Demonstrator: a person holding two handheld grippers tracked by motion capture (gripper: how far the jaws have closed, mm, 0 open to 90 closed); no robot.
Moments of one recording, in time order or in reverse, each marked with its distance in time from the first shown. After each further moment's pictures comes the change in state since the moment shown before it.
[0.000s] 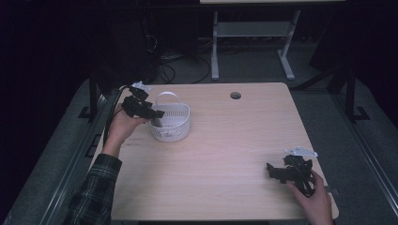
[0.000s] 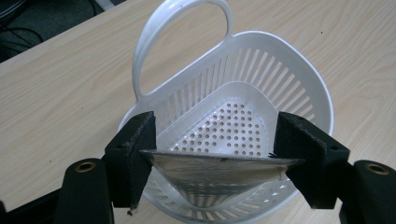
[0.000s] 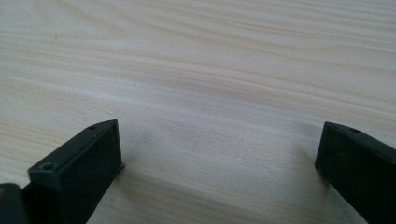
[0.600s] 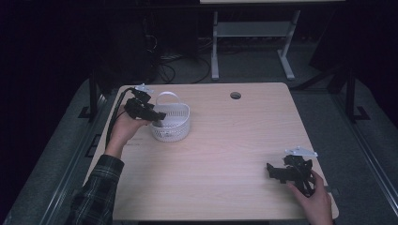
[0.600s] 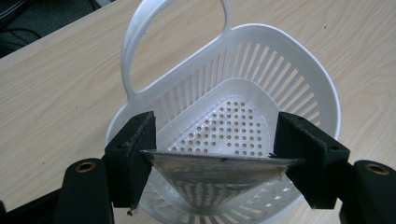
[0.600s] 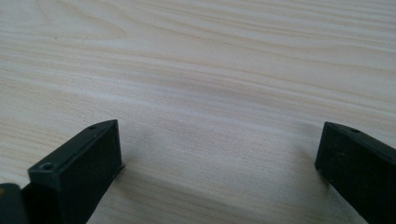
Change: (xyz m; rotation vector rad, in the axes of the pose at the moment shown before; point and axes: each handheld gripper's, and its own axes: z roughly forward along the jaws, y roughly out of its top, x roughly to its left) left arm -0.004 -0.003 0.009 -0.001 0.005 0.012; right arm 0.000 0.000 0.000 0.000 0.000 0.000
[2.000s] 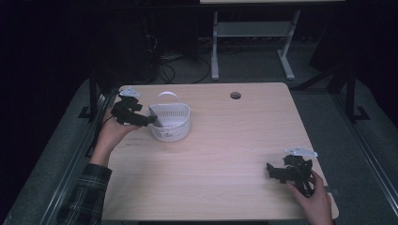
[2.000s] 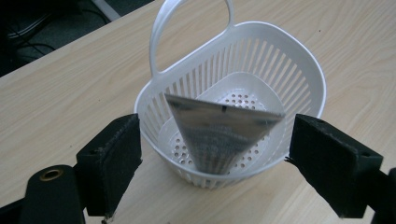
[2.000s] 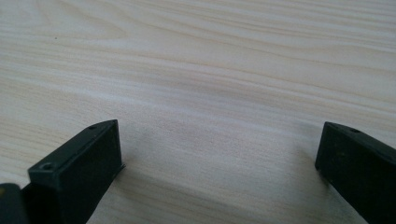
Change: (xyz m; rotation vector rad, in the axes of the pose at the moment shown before) left arm 0.003 -0.026 -0.037 -0.071 0.027 0.007; right arm 0.000 0.000 0.000 0.000 0.000 0.000
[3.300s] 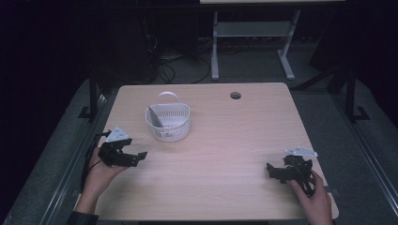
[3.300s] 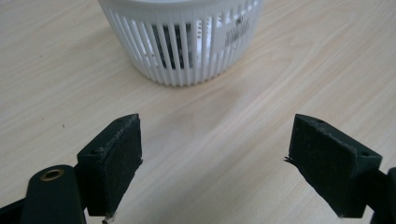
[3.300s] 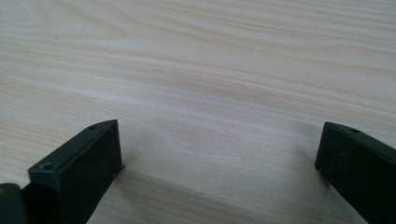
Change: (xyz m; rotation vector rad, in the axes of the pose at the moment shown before) left arm -0.048 -0.113 -0.025 -0.018 0.031 -0.005; right arm 0.000 0.000 0.000 0.000 0.000 0.000
